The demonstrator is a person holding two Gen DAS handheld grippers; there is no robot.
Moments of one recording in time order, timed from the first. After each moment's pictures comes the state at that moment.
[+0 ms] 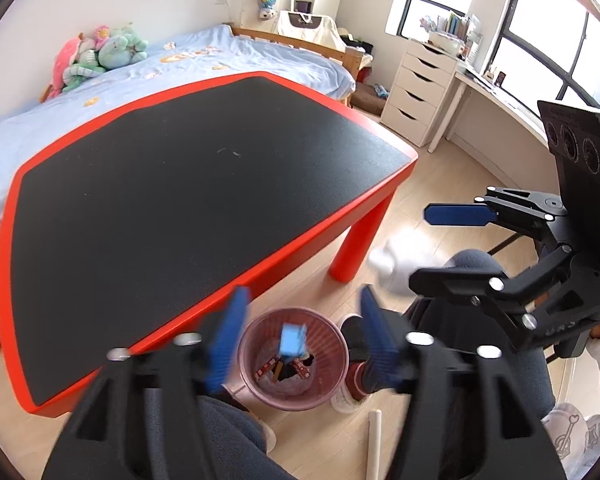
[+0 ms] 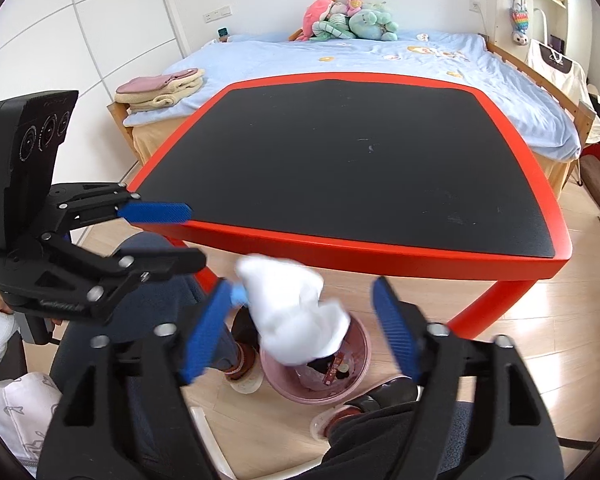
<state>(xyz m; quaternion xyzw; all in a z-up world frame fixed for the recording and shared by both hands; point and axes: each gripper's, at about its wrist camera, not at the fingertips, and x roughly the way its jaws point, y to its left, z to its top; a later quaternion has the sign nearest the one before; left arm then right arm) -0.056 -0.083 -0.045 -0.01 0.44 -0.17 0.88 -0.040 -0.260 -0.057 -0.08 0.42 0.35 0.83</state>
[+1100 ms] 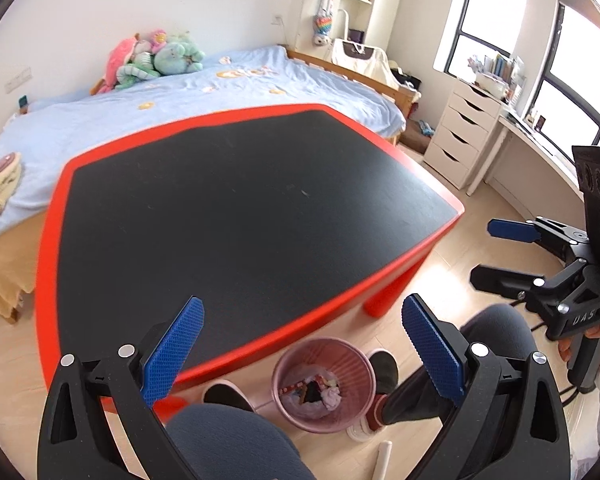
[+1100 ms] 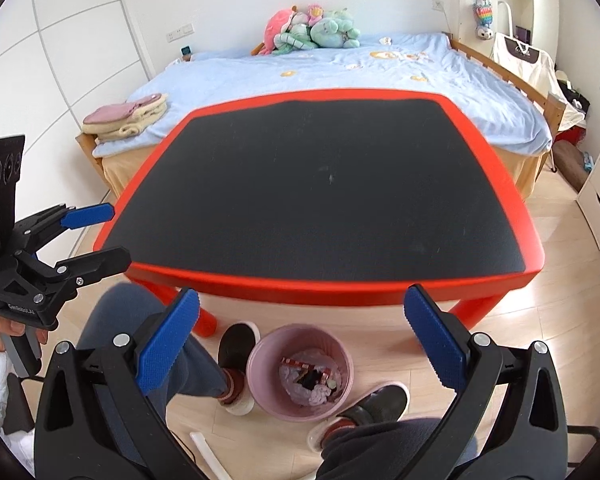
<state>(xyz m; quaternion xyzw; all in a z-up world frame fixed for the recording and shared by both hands) -0.044 -0.042 -0.014 -0.04 0.40 -0.08 0.91 -0.003 -0.264 -0.025 -0.05 0.41 0.29 0.86</state>
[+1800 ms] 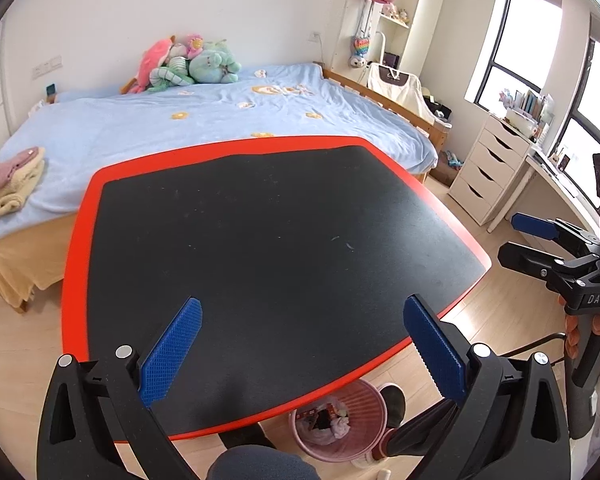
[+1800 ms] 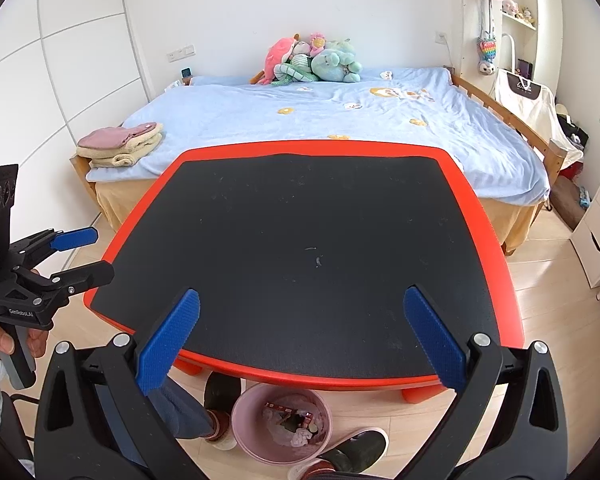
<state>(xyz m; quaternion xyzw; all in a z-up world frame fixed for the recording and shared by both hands) -0.007 -0.006 0.013 -0.07 0.39 -0.03 0.92 0.057 -0.241 0.023 -0.06 0.37 0.29 0.88</state>
